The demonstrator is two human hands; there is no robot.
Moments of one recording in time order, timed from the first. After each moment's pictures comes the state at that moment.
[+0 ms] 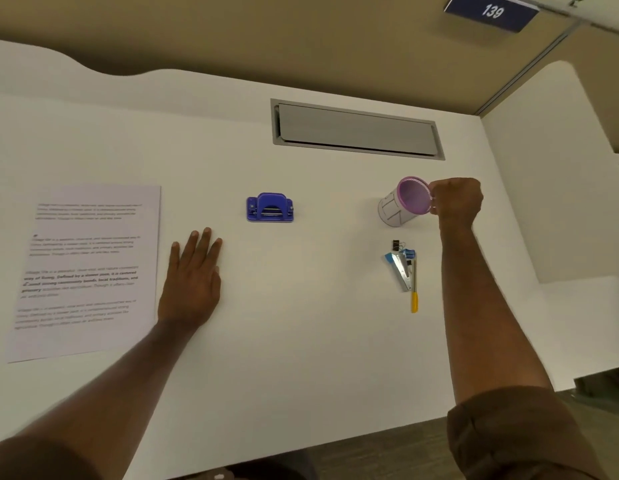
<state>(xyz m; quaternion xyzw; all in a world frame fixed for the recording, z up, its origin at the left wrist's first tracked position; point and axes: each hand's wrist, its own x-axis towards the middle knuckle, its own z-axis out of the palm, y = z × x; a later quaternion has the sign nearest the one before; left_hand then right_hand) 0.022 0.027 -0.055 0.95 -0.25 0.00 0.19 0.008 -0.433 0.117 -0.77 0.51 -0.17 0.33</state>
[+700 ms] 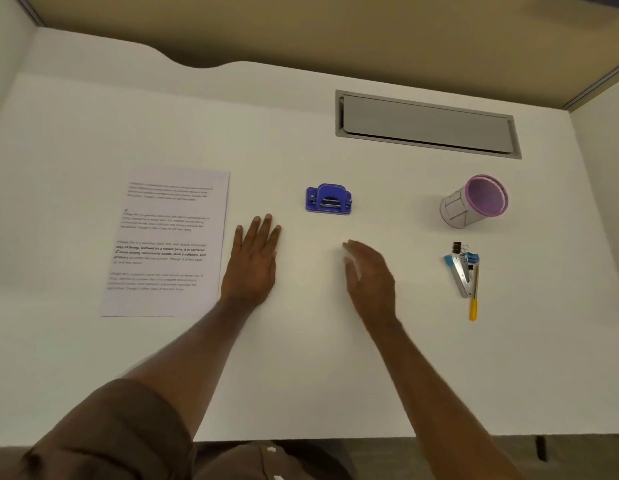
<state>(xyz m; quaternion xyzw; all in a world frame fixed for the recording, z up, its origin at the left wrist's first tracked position) 0.021 0.026 -0.044 0.95 -0.25 -0.02 0.19 -0.069 -0.201 -0.001 -0.95 0.12 -0.12 0.27</state>
